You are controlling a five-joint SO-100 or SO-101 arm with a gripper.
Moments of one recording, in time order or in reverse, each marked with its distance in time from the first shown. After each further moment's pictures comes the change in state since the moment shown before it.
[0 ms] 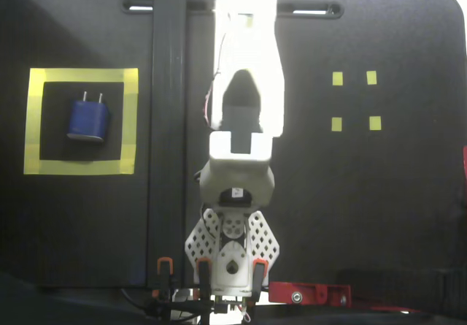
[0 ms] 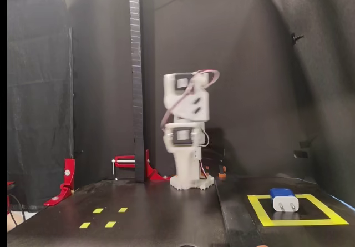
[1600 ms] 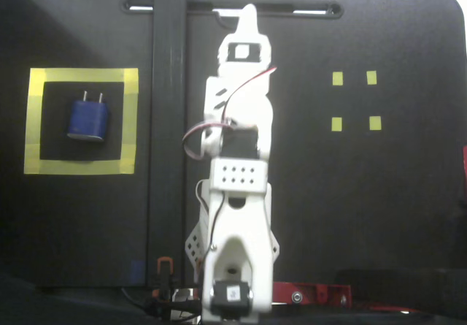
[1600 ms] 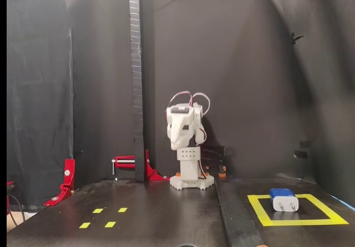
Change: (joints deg) arm -0.9 85.3 88.9 -72.4 -6.6
